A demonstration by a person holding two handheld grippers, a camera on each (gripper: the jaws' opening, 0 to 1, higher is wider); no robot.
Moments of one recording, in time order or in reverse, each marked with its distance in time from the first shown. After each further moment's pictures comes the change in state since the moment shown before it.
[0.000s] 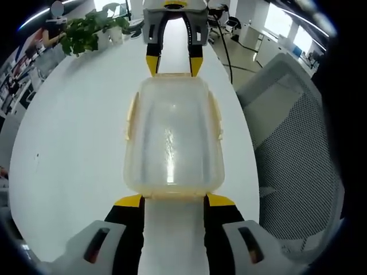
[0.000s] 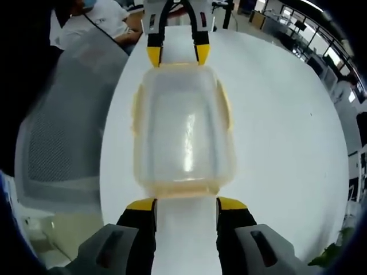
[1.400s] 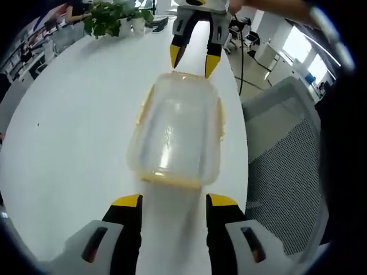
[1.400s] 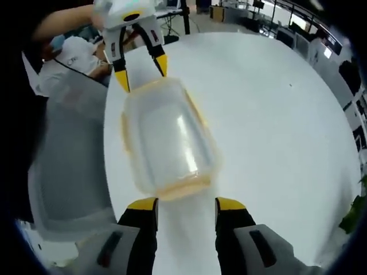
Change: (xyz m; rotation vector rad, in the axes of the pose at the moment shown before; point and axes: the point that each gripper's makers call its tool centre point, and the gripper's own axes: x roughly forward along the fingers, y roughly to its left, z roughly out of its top) left arm -0.013 -0.005 -0.009 -0.234 -0.026 -0.027; right arm -0.015 -0.003 0.001 0.303 -0.084 -0.004
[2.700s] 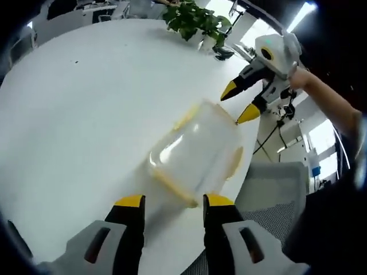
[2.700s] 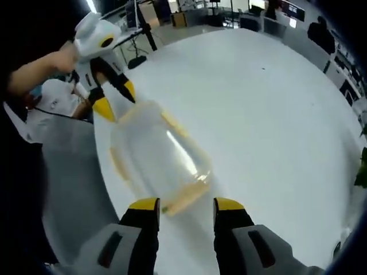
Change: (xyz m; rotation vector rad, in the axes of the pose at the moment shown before) left arm -0.007 0.010 0.009 -0.616 -0.145 -0.002; right arm -0.005 -0.010 0.015 0.295 -0.091 -0.021
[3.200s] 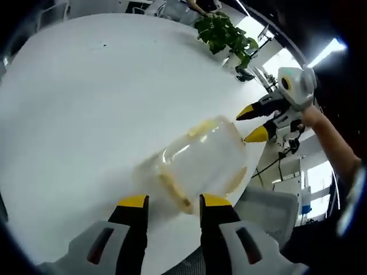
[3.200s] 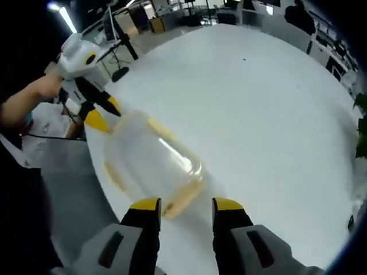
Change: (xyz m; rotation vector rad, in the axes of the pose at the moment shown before) left arm 0.000 0.004 0.000 -0.252 -0.059 0.021; right arm -0.003 -0.008 0.000 0.186 -0.038 -0.039
